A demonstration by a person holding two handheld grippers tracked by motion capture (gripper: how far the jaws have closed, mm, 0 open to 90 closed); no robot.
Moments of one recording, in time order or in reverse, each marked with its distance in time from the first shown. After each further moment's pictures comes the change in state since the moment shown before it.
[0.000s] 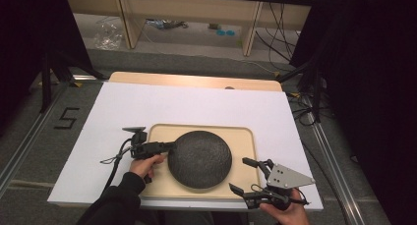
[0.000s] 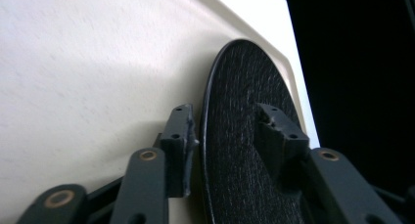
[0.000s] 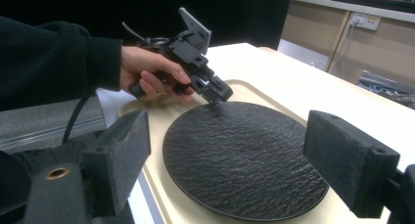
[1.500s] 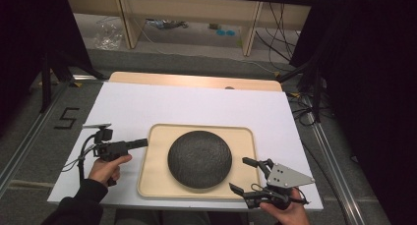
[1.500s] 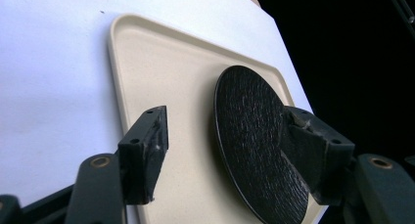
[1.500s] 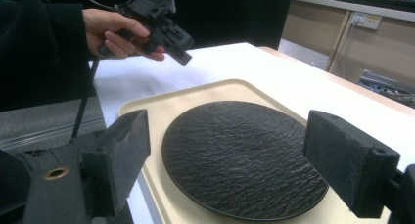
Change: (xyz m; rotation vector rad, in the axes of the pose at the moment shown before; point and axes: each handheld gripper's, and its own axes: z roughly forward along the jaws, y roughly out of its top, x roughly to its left) left arm -0.003 0.012 -0.099 -0.081 0.039 0.147; right arm -0.001 -0.001 0.001 0.002 -0.004 0.004
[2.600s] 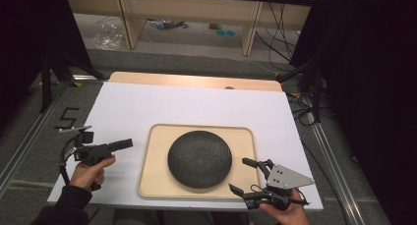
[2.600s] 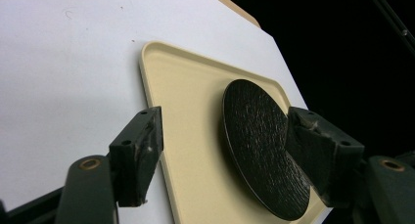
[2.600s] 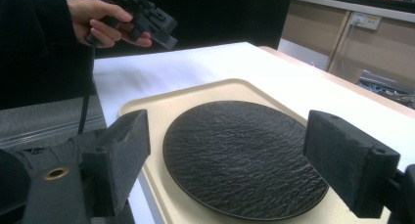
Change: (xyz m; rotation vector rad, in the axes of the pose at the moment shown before) left arm 0.005 -0.002 -0.041 -0.066 0.014 0.047; right arm 0.002 0.001 0.000 -0.006 0.006 -0.007
